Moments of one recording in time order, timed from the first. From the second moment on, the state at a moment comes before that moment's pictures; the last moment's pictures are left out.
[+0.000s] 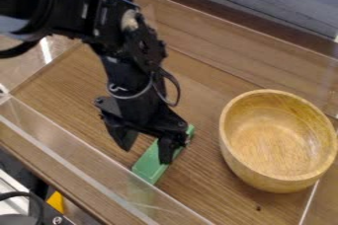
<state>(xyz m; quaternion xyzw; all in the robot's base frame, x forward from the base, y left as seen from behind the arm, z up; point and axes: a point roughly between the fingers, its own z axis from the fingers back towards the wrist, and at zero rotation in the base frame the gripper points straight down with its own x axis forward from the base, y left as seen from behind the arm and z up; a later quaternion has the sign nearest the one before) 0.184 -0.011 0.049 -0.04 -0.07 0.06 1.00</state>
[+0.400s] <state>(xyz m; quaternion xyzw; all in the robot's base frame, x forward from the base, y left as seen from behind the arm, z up) 0.193 -0.011 0.046 -0.03 -0.05 0.02 1.00</state>
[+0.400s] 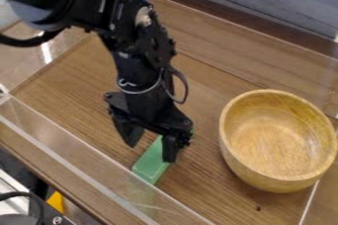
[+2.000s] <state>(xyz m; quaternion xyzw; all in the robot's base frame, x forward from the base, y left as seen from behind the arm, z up) 0.205 -0.055 0.033 -0.03 0.00 0.04 1.00</state>
